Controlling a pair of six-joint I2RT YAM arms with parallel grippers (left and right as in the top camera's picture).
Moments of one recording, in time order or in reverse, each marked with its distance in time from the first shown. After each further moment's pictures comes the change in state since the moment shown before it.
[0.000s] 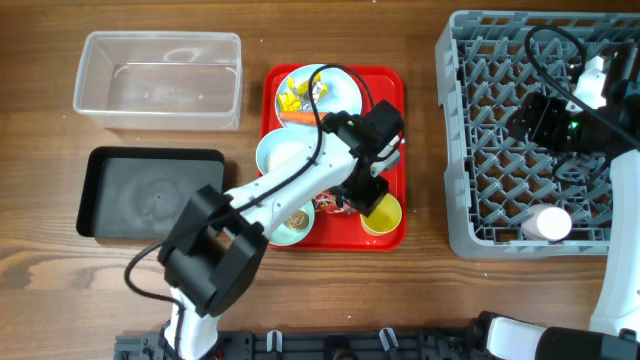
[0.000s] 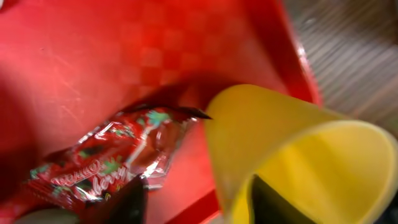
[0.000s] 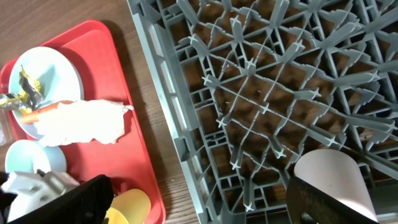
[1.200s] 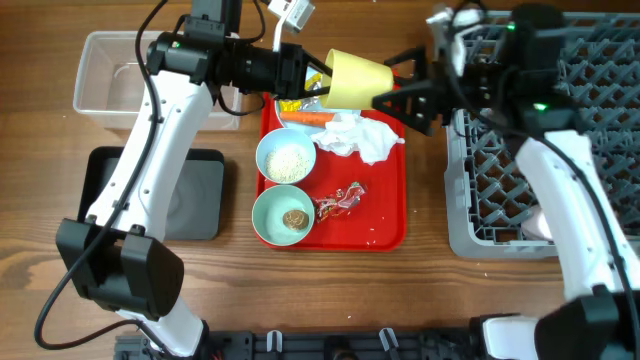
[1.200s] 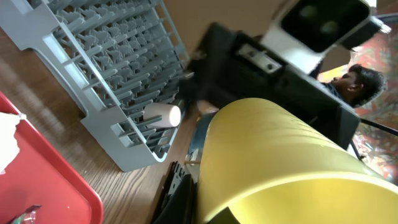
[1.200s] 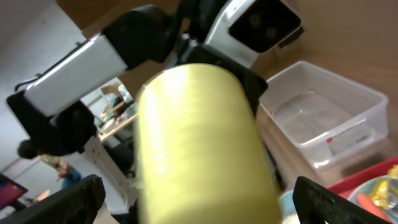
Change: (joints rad) left arm 0.539 -0.184 0.192 0.177 1.100 -0.094; right arm 0.378 0.098 -0.200 1.019 -1.192 0.004
